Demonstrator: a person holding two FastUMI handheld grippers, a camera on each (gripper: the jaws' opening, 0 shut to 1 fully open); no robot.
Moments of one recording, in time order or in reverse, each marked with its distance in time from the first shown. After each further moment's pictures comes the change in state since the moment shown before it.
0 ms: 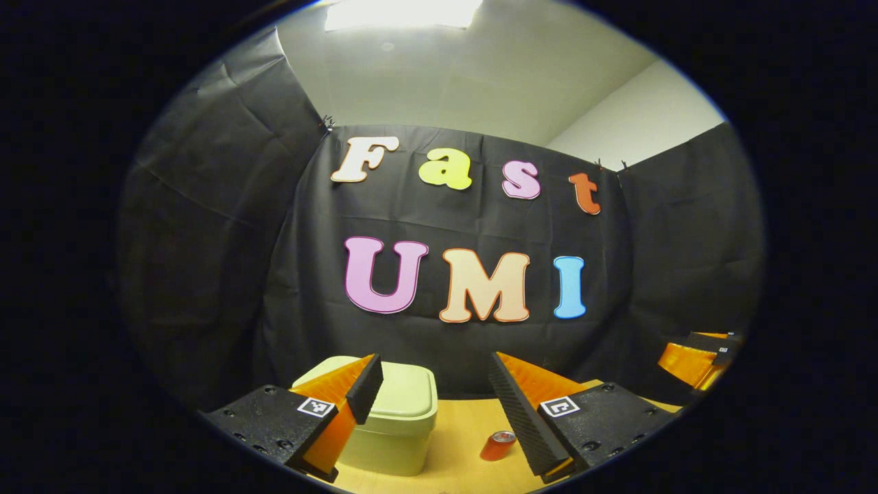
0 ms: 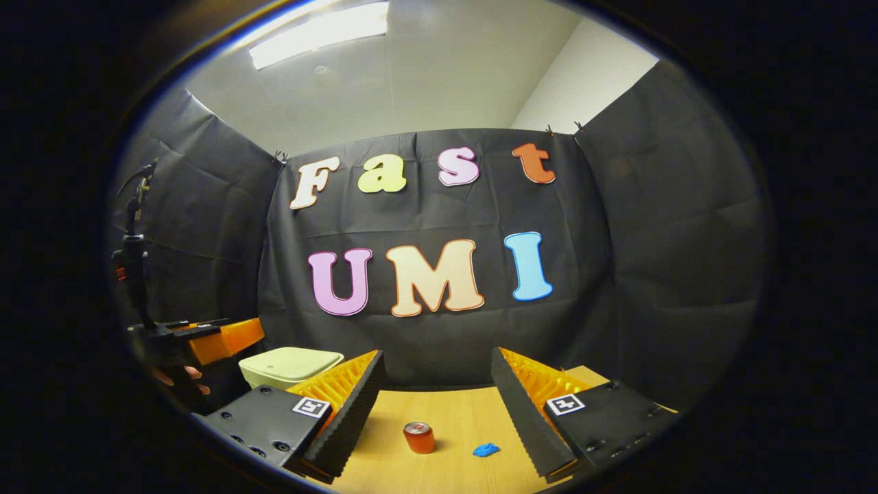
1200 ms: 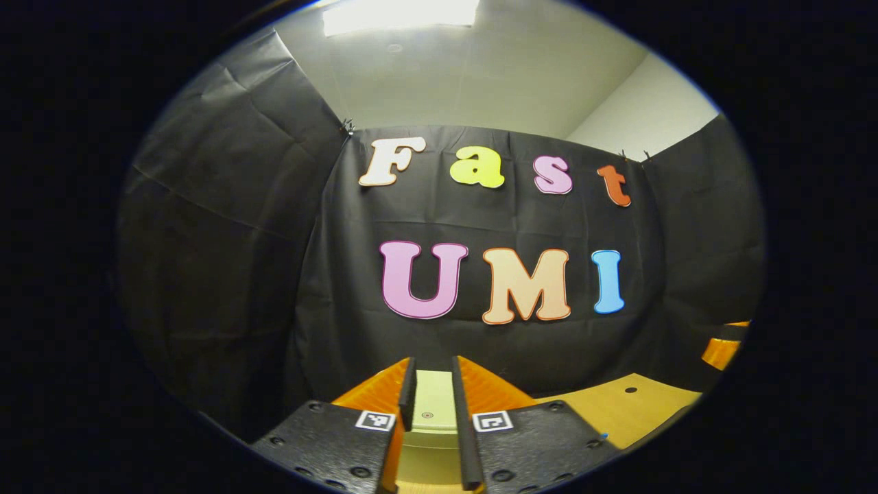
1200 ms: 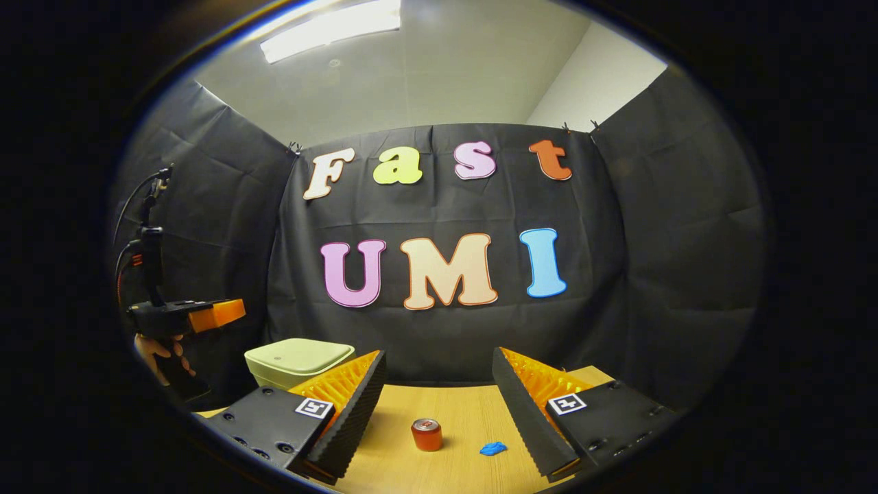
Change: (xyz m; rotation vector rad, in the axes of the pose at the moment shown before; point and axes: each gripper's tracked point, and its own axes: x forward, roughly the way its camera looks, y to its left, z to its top) left arm 0.025 0.073 0.000 0.040 0.026 0.089; right arm 0.003 0.019 -0.007 -0.050 0.026 0.033
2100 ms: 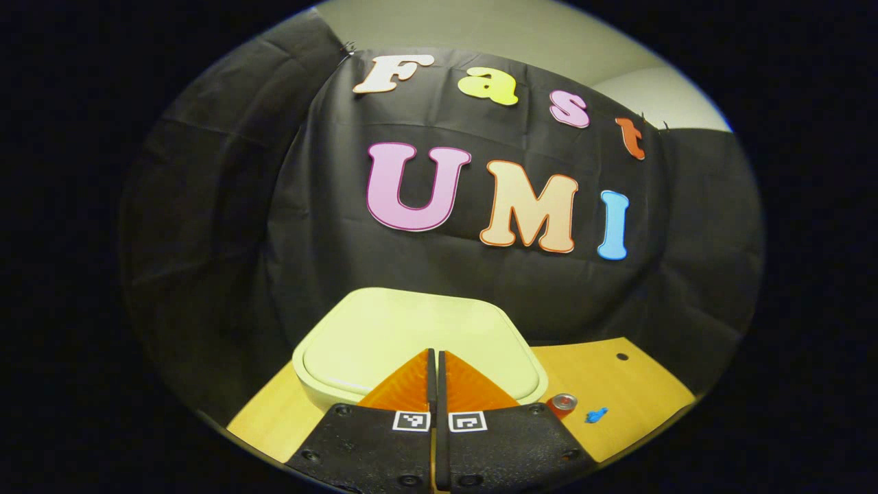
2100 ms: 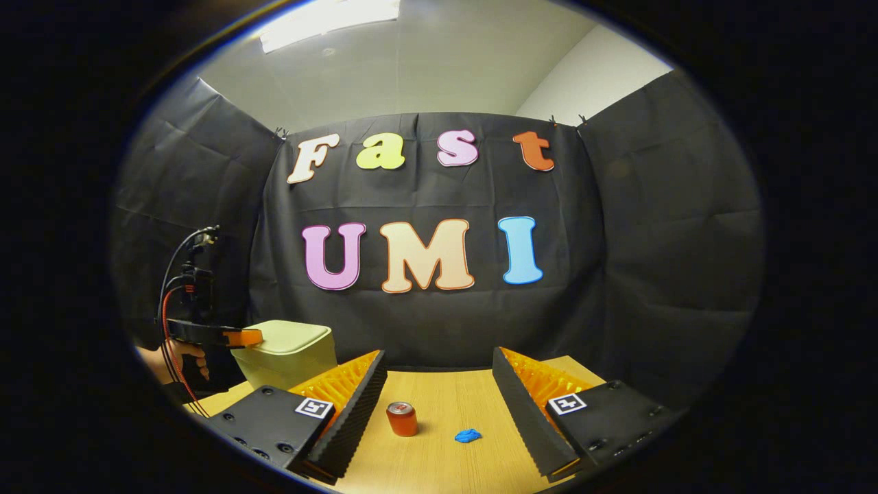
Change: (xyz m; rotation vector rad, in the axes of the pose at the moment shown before) left arm 0.047 -0.004 -0.126 -0.140 0.336 -0.102; right arm -0.020 -0.039 -0.018 -0.022 0.065 -0.087
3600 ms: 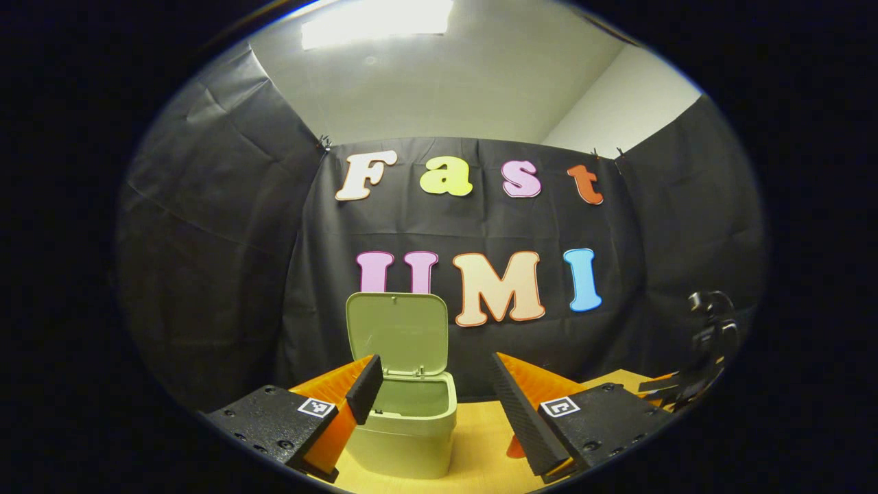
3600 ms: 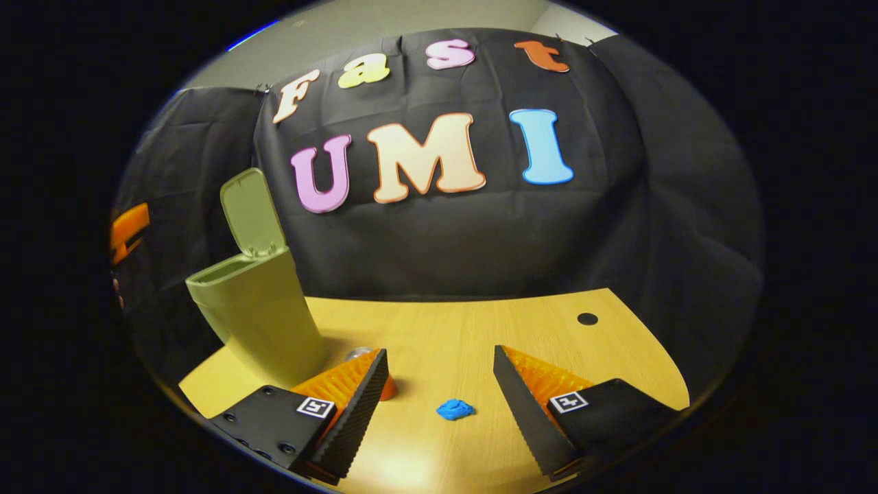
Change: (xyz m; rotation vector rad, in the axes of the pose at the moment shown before) left arm -0.121 -0.105 0.084 0.210 -0.388 0.050; right arm 0.162 -0.073 -0.175 -0.022 0.400 0.137
